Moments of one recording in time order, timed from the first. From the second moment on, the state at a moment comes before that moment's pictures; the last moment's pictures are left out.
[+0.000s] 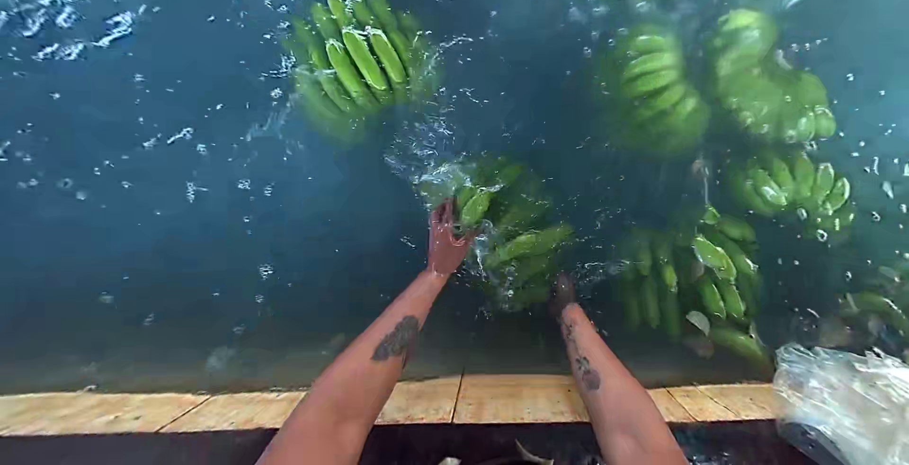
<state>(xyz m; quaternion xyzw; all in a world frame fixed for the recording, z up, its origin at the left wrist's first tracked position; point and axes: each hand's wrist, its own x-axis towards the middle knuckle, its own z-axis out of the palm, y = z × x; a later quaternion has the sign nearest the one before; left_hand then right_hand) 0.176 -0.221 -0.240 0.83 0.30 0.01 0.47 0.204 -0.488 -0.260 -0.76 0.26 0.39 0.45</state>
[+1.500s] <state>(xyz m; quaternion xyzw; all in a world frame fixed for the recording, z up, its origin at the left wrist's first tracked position) 0.198 -0.201 -0.194 0.51 0.55 -0.21 0.62 0.228 -0.490 -0.161 -0.93 -0.25 0.22 0.13</state>
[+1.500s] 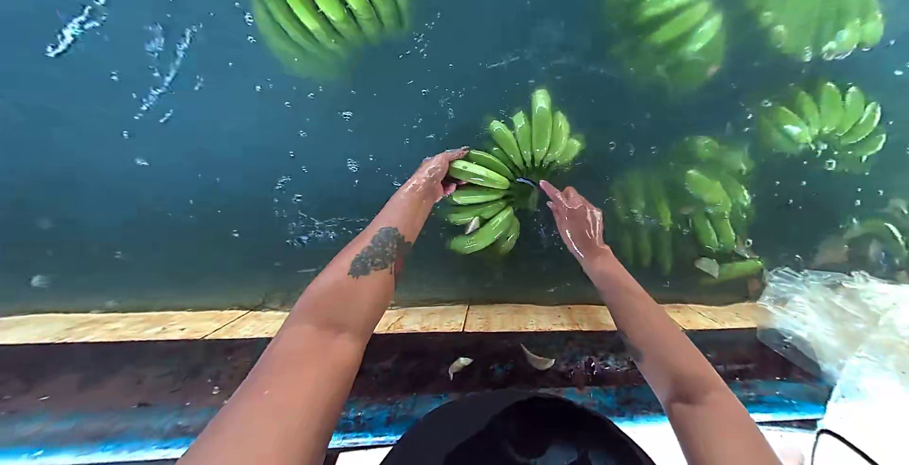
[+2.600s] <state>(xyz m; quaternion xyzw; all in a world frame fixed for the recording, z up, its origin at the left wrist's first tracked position) 0.047 -0.200 -0.171 0.92 0.25 -0.01 0.30 0.203 -0.430 -0.188 -0.72 0.24 0.36 0.55</state>
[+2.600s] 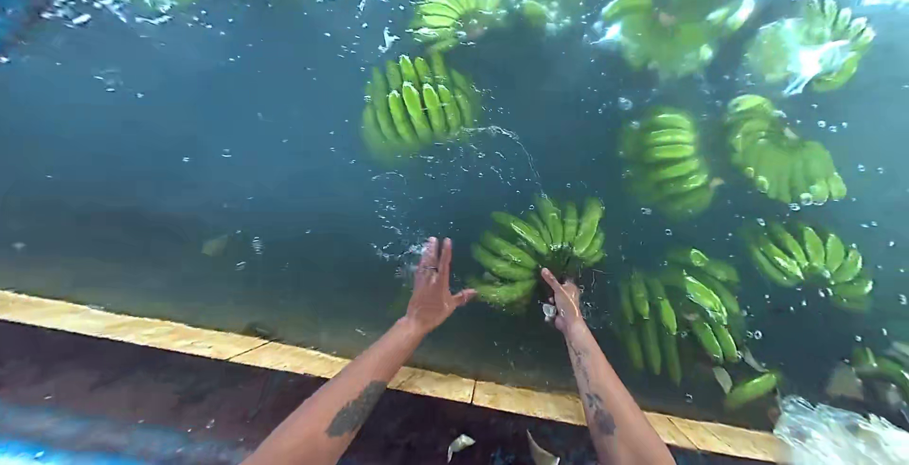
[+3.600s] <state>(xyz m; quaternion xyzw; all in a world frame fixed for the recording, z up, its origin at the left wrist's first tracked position) 0.128 -0.224 -0.149 0.76 0.39 0.08 0.52 0.294 -0.388 -0.161 -0.89 -0.13 0.34 0.27</state>
